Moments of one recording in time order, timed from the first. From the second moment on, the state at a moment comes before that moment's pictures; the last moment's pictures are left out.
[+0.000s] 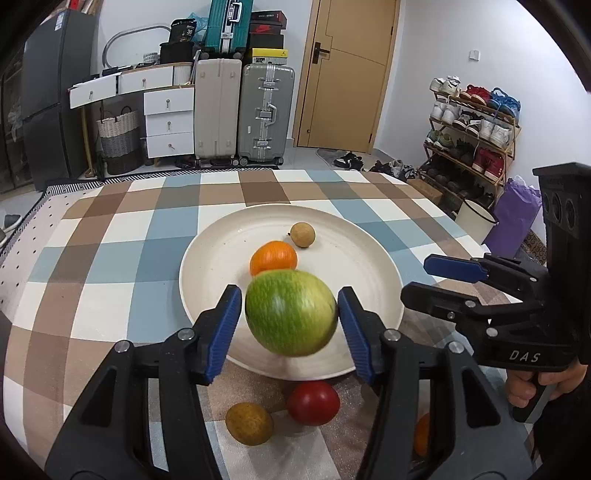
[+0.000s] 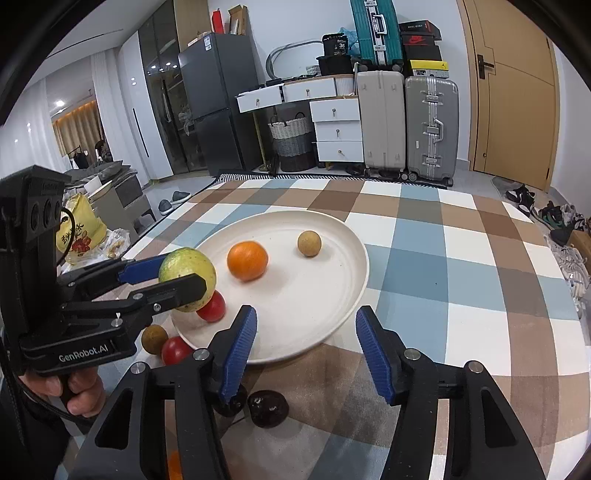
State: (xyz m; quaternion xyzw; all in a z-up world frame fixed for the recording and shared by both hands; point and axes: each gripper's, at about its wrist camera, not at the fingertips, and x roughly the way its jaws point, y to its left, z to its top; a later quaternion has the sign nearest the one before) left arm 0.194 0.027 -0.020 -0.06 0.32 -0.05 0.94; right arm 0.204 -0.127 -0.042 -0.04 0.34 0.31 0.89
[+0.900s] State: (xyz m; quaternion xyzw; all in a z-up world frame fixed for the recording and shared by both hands) left arm 0.126 0.039 -0.003 -0.07 0.30 0.00 0.95; right arm 0.182 -0.153 -0.036 -0.02 0.35 0.31 0.88
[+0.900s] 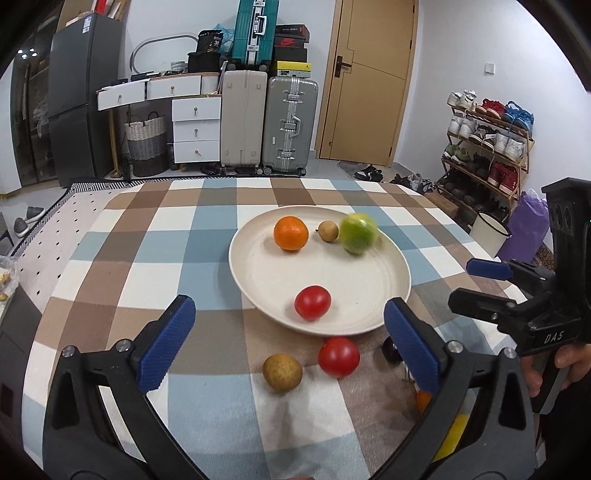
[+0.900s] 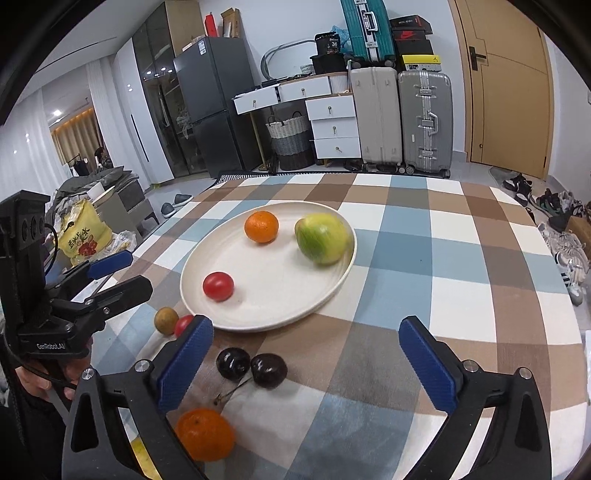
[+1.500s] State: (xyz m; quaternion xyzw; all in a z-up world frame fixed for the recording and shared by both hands) left arm 0.046 0.011 -0.003 -0.07 0.32 -0.01 0.94; right arm 0.114 -0.169 -0.028 -0.06 0.37 0.29 0.88
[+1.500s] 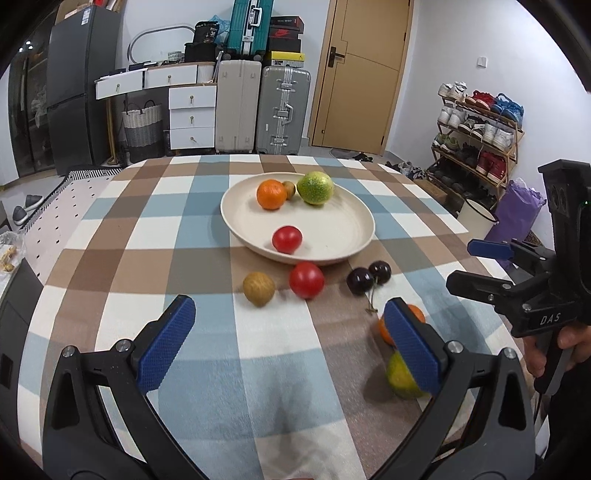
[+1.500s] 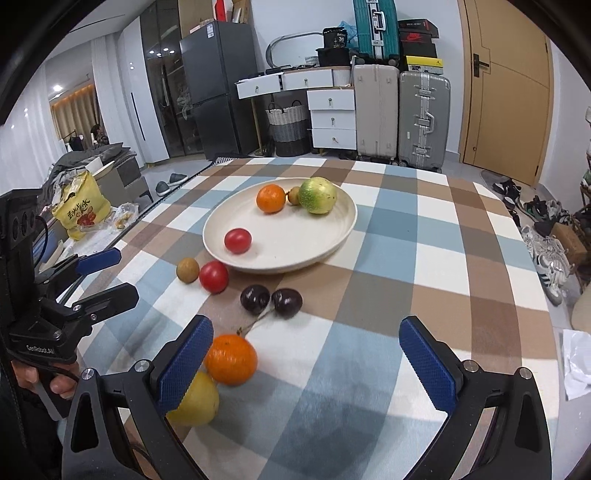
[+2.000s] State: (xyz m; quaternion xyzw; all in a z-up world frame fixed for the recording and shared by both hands) left arm 0.019 -0.024 -0.011 -0.07 0.34 -0.06 0.94; right arm 0.084 -0.198 -0.042 -0.05 0.39 0.26 0.88
